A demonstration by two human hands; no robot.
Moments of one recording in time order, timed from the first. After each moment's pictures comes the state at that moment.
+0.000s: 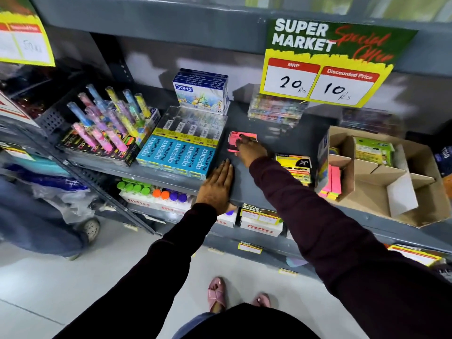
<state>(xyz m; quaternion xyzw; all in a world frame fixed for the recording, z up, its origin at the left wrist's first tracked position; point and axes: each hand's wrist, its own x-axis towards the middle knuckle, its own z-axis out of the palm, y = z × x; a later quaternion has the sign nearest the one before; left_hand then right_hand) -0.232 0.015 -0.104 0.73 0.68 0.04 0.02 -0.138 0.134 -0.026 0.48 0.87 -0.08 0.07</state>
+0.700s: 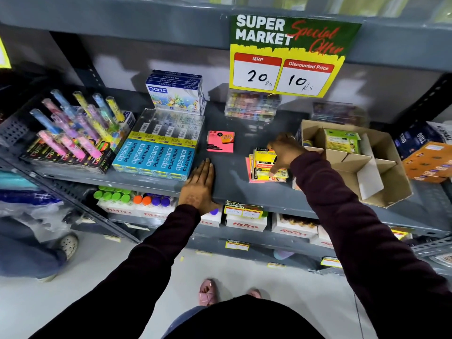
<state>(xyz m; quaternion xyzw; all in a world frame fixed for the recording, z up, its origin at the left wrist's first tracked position) -0.234 0.012 -0.104 0.74 0.67 0.11 0.04 -0.010 0.128 0.016 0.54 0.82 -0.09 0.14</state>
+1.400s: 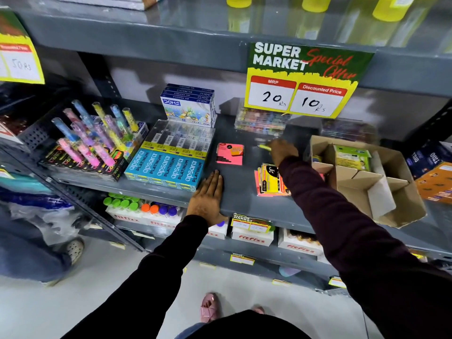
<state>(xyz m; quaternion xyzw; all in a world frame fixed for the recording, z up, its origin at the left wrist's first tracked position) -0.233 0.015 -0.104 0.74 0.67 0.08 0.04 -0.050 0.164 0.001 0.63 0.77 -0.06 0.03</state>
